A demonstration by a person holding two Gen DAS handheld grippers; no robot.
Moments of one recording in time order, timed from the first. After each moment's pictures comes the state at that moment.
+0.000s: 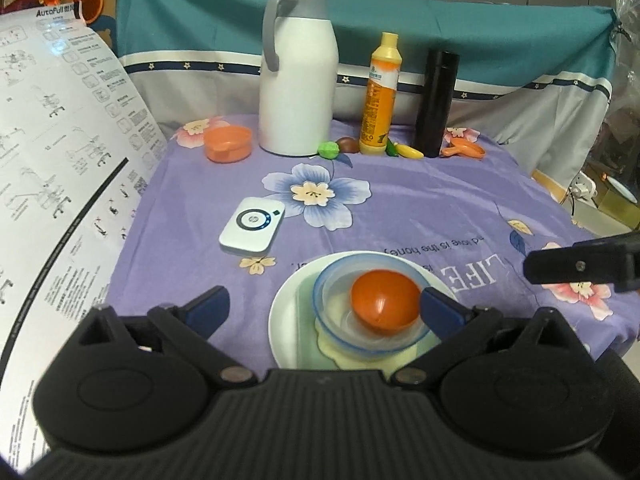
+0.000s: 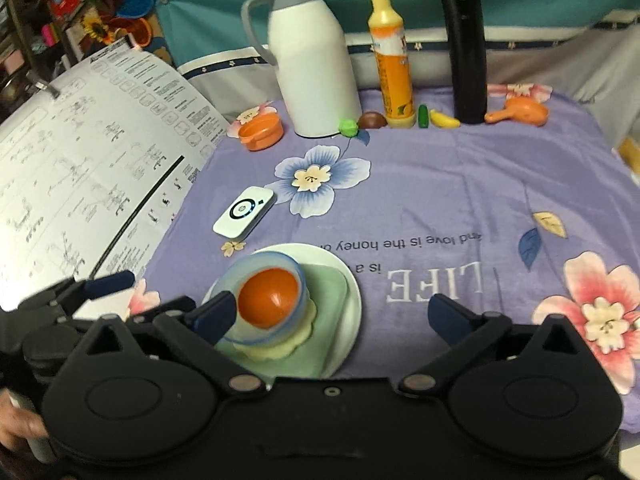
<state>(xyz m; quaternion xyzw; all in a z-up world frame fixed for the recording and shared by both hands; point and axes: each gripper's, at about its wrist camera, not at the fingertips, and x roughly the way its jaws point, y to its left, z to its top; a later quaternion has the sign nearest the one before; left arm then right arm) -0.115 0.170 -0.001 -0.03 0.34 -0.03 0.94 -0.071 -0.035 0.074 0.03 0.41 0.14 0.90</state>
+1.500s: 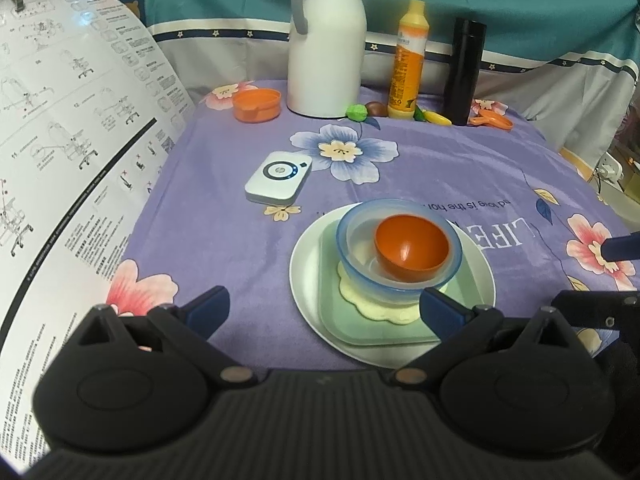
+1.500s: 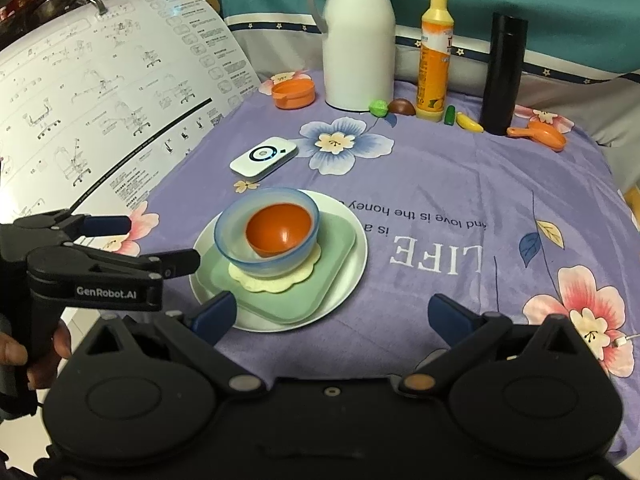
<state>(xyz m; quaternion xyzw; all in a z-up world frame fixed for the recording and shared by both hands) -0.133 0.170 -0.025 -0.03 0.38 0.01 0.93 -0.116 -0.014 0.053 -0.08 0.41 0.17 0.89</state>
